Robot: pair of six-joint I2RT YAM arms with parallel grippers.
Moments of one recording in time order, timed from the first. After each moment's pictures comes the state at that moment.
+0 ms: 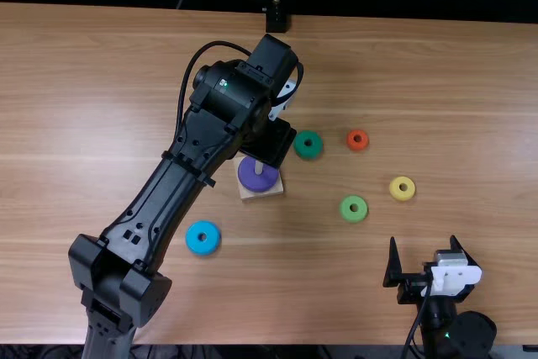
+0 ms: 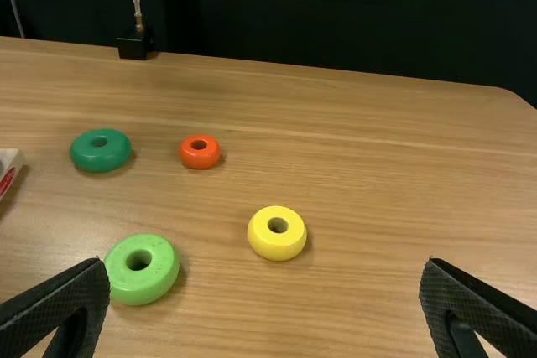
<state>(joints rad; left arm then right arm) -0.56 2.14 2.29 -1.44 0.04 -0.11 -0.09 0.01 0.08 -0.27 -0.09 -0.16</state>
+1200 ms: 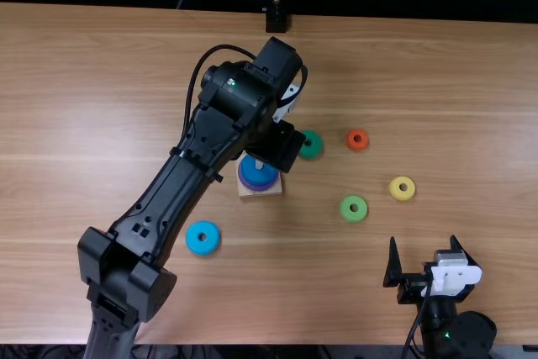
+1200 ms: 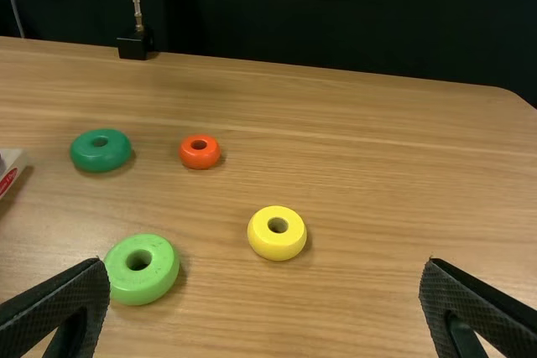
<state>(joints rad) -0.56 2.17 2.29 -1.42 0.06 -0.11 -0.09 0.01 0.08 -0.27 -0.09 -0.16</state>
